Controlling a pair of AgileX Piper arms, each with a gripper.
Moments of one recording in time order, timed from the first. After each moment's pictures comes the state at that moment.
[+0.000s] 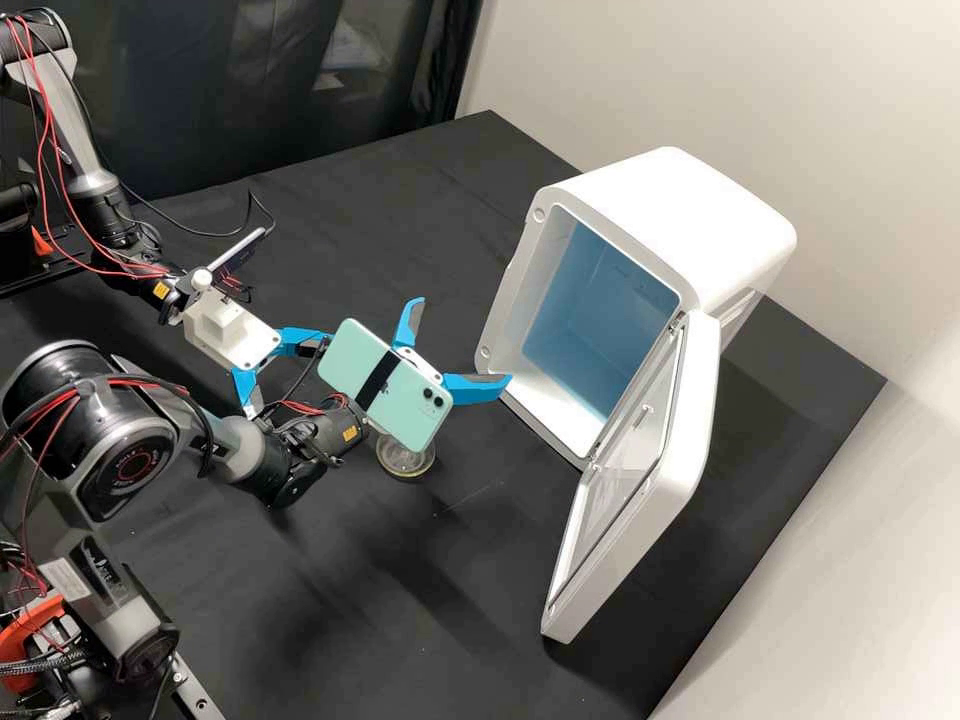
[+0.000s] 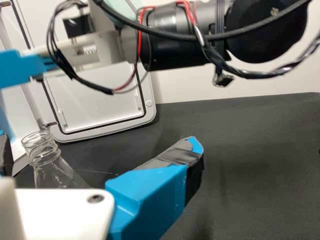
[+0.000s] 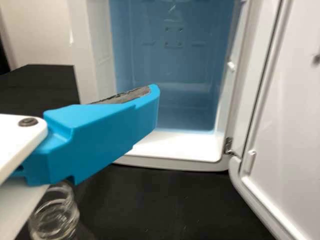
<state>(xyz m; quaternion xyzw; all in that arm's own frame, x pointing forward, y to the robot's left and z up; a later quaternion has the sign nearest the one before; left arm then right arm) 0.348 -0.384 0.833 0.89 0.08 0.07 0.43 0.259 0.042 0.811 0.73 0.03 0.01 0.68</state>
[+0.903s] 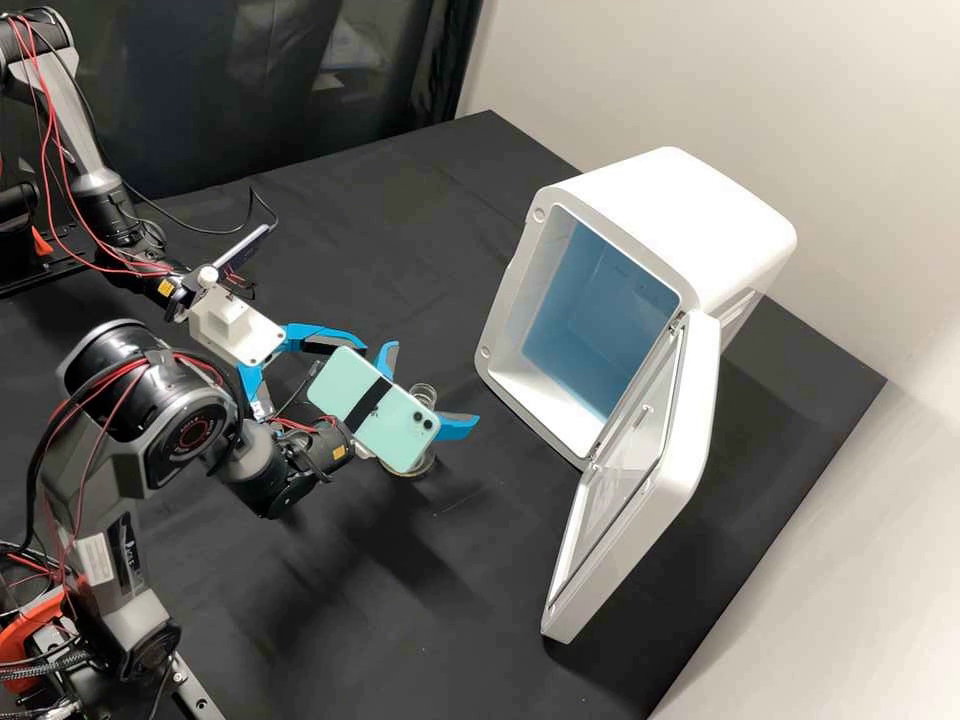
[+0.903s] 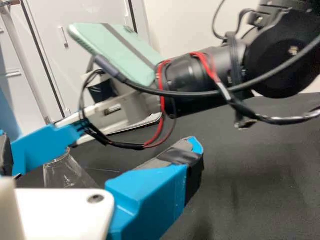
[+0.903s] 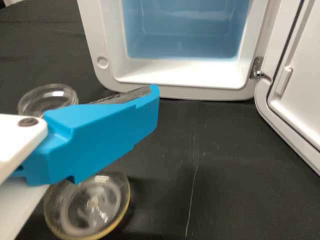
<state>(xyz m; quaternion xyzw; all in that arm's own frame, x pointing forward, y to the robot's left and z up) 0.347 -0.380 0.836 0.89 0.09 0.07 0.43 0.254 0.016 0.771 0.73 0.04 -0.10 0.68</state>
